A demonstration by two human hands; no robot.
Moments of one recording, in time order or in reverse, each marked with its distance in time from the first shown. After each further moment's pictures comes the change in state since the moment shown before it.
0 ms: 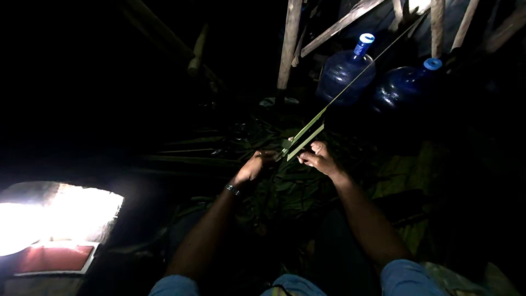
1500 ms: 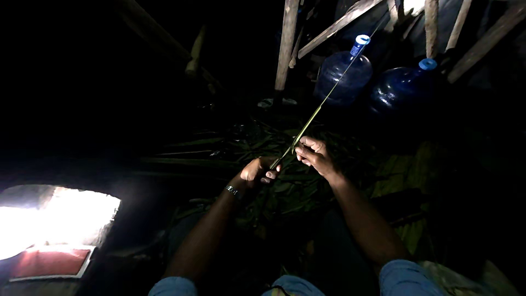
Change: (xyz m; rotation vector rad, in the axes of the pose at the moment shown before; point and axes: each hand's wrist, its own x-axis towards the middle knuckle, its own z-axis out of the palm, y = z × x) left_hand 0.015 -0.016 -0.009 -0.509 -0.379 -0.225; right_hand 0.004 0.005 -0.001 0.042 0.074 -0.036
